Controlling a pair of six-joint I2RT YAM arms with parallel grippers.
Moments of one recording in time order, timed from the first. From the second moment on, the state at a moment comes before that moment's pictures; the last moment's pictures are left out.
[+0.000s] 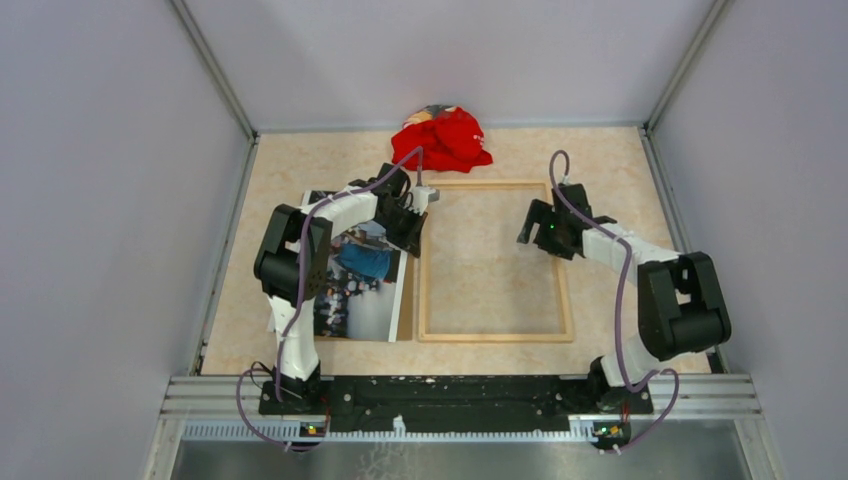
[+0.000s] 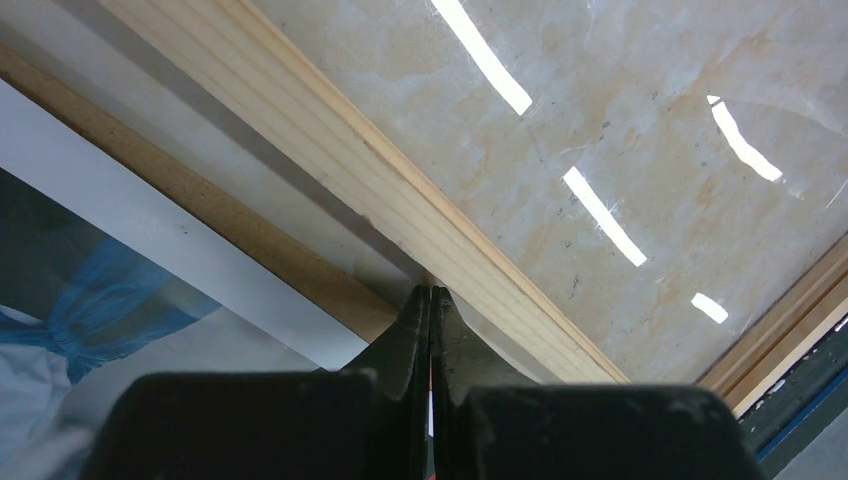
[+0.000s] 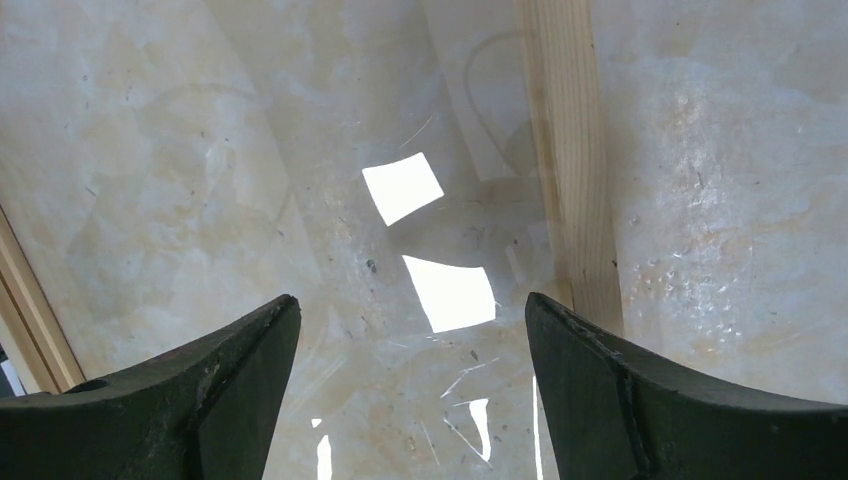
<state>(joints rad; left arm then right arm) -0.41 2.01 1.39 -0.60 0.48 0.16 0.23 1.54 0.85 -0.24 0.00 0.54</state>
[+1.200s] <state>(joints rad) -0.39 2.00 1.39 -0.60 0.46 0.18 0.53 1.20 0.67 -0.67 0.19 0.70</state>
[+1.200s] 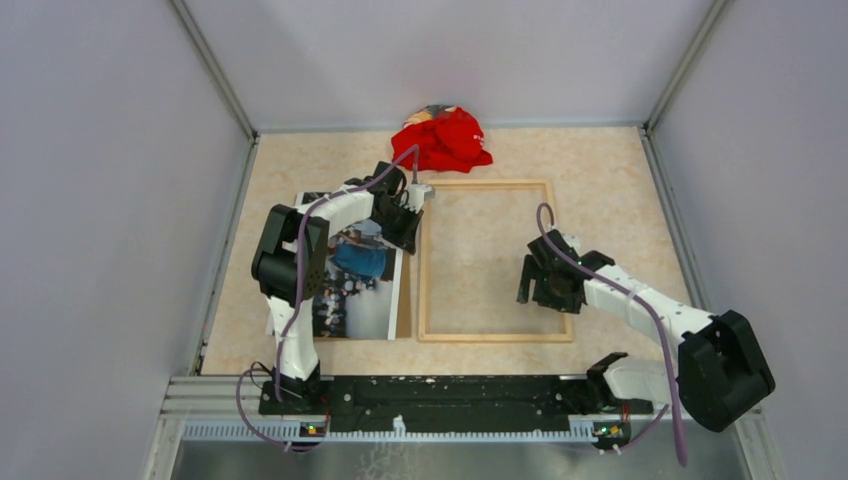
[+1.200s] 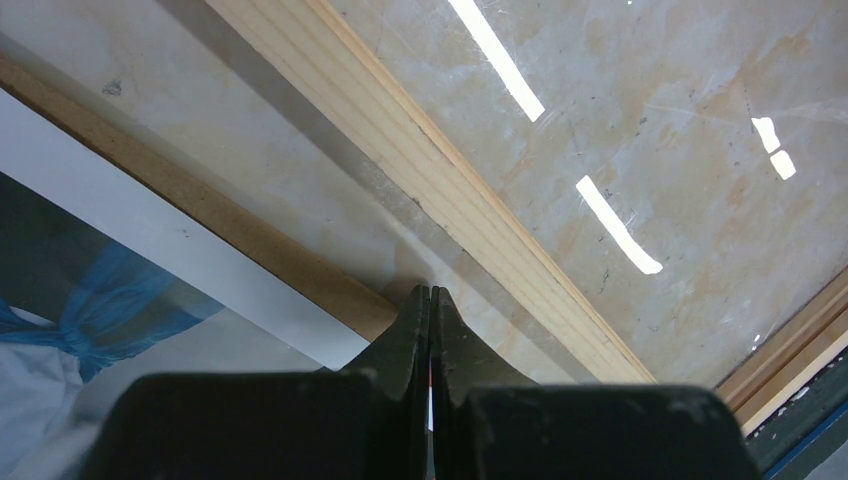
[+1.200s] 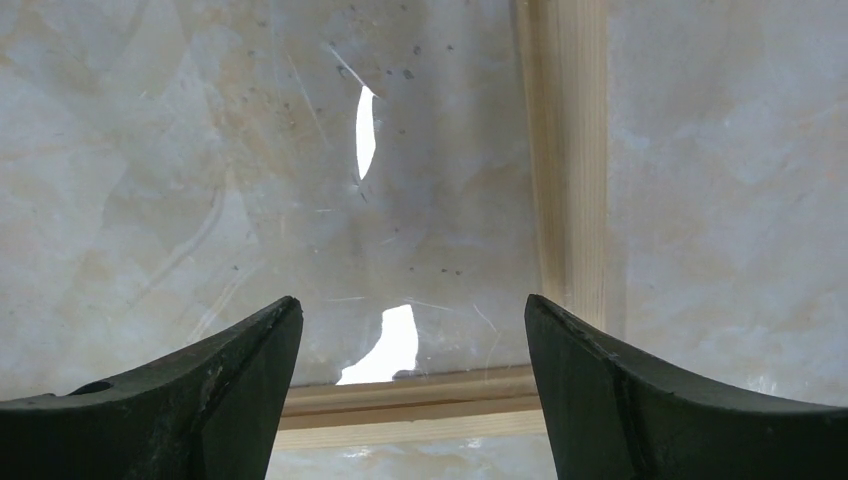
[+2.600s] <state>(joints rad) -0.40 1.94 1.40 -0.62 0.43 0.19 0.20 1.20 0.78 -0.63 0.20 0.70</state>
